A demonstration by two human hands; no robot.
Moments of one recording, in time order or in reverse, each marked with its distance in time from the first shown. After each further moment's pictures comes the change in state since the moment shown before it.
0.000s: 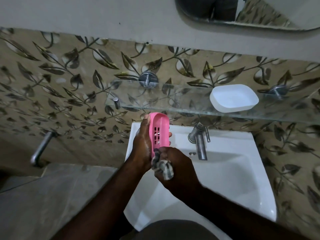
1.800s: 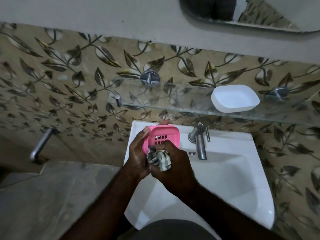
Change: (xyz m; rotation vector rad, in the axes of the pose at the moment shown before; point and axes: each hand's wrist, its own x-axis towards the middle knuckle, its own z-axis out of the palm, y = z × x) left_hand -0.022 -0.008 -0.012 -0.141 -0.367 0.102; right_hand 0.008 -0.027 -0.002 0.176 0.015 0.180
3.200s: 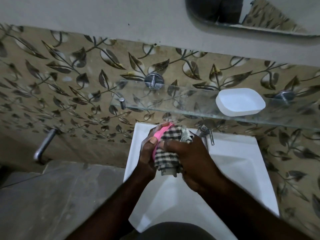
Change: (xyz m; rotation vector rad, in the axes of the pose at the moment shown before) left_hand -0.002 -0.006 0.009 0.220 0.242 0.134; right_hand 0.026 -0.042 -0.027 0.703 -0.074 0.381
